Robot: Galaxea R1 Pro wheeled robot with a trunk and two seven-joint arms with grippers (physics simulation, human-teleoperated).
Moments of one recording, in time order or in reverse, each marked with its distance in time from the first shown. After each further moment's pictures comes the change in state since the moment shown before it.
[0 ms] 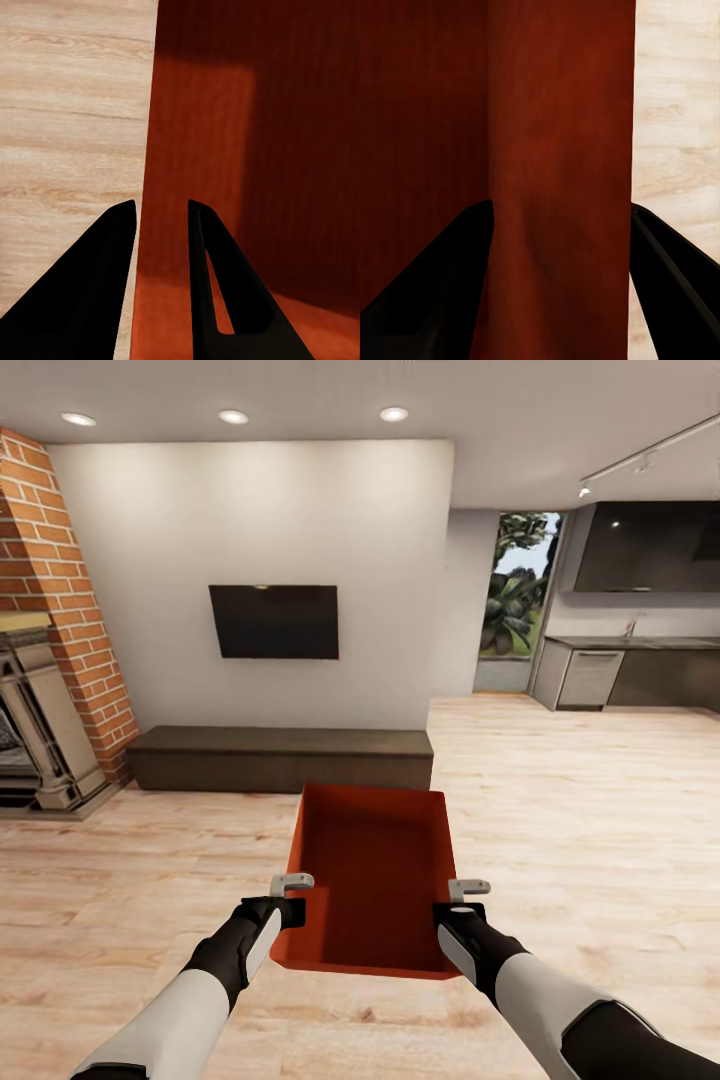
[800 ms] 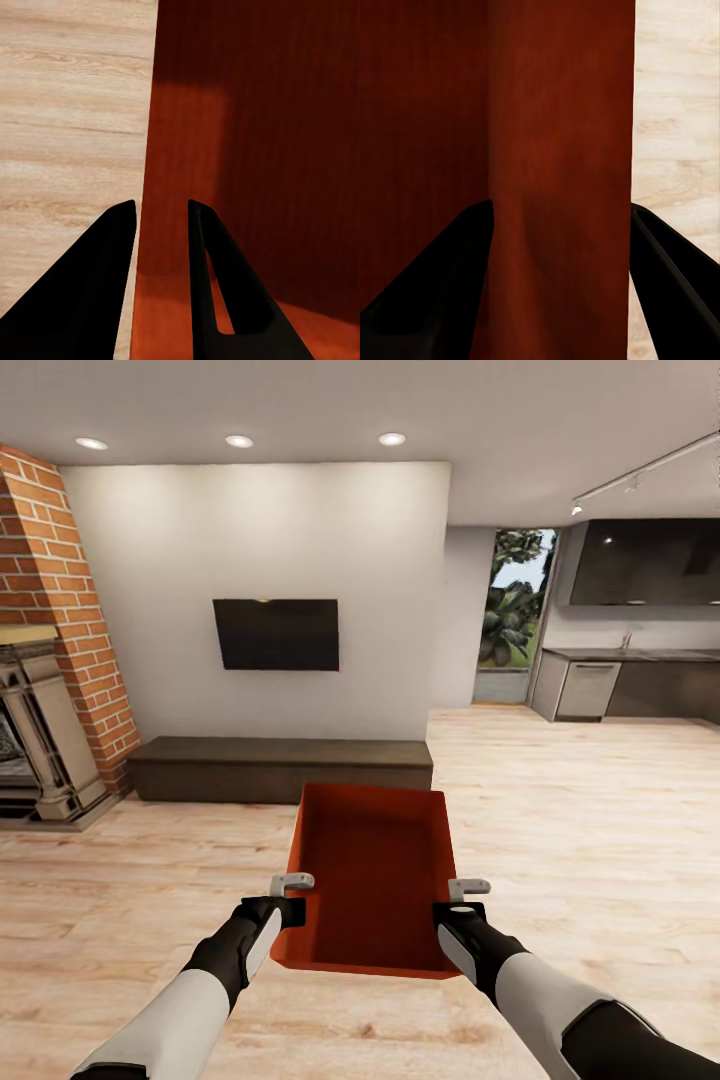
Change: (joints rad) left arm -0.001 0.000 -0.001 0.000 0.001 0.000 0.001; right arm -0.001 -0.001 0.001 -0.001 -0.001 0.000 0.000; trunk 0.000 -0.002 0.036
